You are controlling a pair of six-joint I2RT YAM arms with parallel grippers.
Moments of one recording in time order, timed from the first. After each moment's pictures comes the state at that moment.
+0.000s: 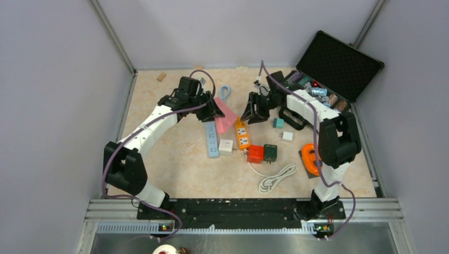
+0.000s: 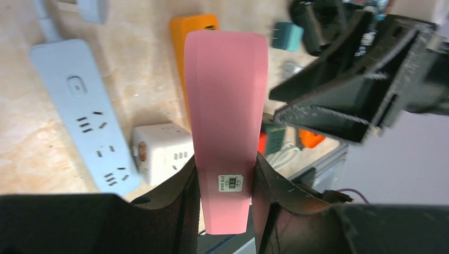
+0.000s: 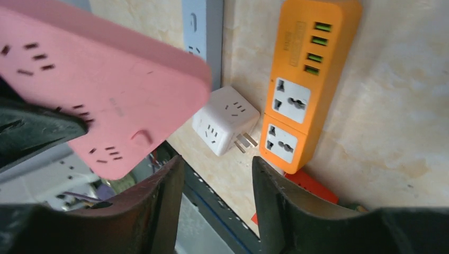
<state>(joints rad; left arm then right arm) -0.39 1.52 1.28 -0.52 0.40 -0.76 0.37 1.81 1.41 -0.60 -0.69 0.51</state>
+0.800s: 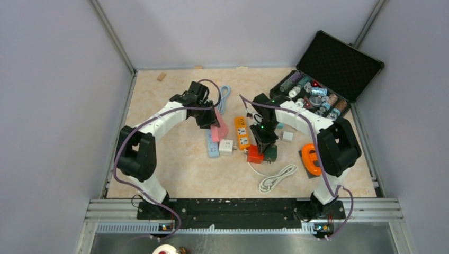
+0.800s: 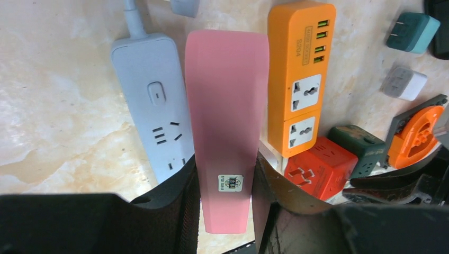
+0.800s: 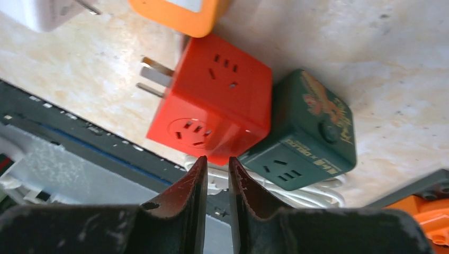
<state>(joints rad) -0.40 1.72 1.30 -0.63 0.24 -0.61 0.60 1.78 1.35 -1.07 -0.28 0.18</state>
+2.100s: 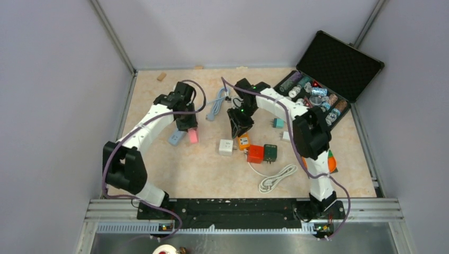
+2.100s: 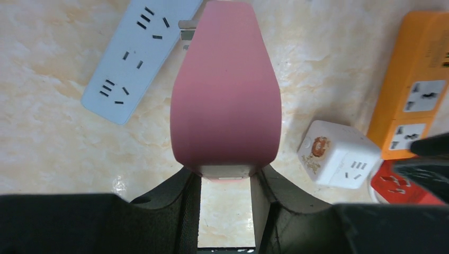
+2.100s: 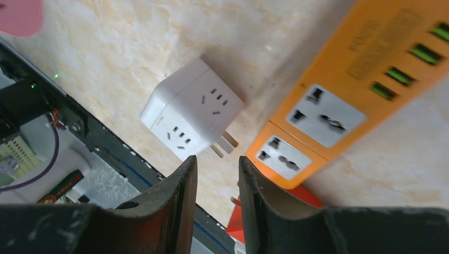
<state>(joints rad) -0.33 1.56 1.26 -0.88 -0.07 -0.50 0.62 2.10 1.79 -1.02 -0.45 0.17</state>
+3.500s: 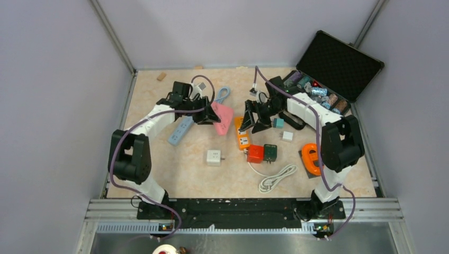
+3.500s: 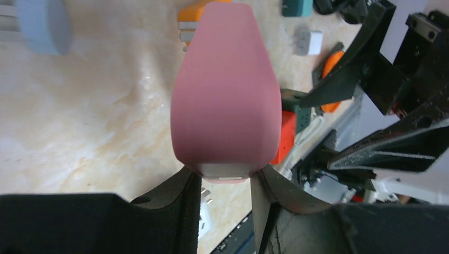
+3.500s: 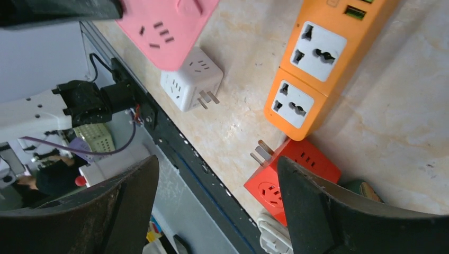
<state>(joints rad) -0.26 1.62 1.18 -0.41 0.63 -0.48 0.44 1.80 1.41 -0.75 -0.74 0.27</state>
